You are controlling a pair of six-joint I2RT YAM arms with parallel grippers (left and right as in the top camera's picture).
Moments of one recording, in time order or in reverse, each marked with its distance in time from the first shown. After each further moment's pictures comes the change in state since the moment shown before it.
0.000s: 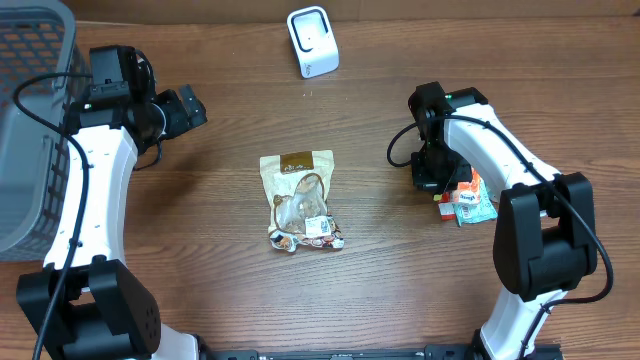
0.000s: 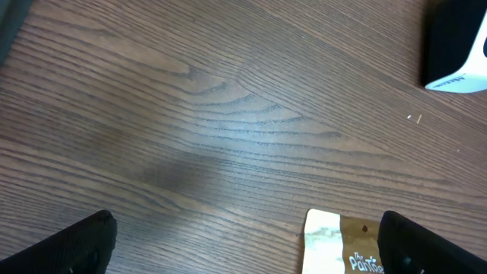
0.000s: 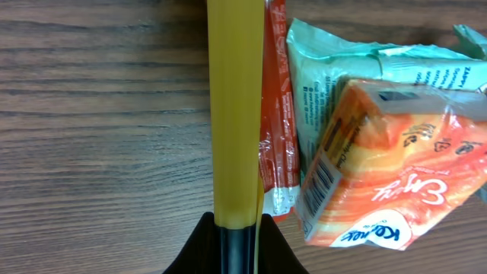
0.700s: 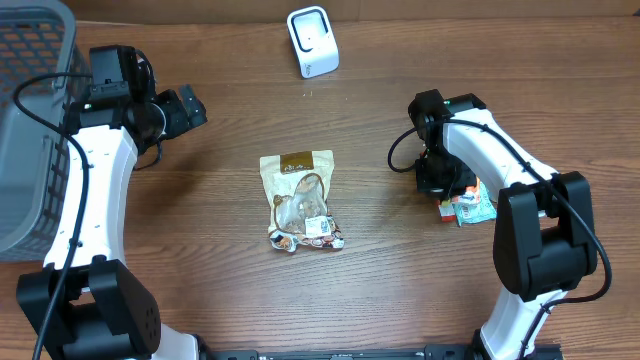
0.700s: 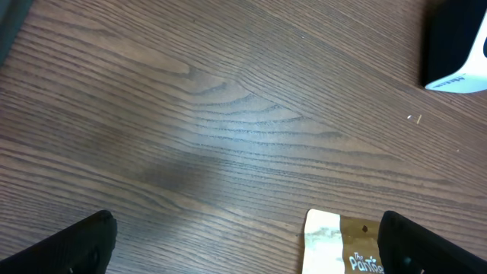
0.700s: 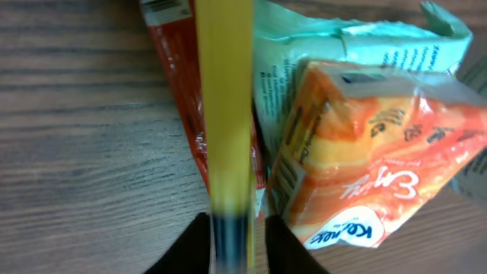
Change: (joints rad) left arm 0.000 0.000 0.000 0.000 0.000 0.000; right arm 0.000 0.000 -0.046 0.010 0.084 0.007
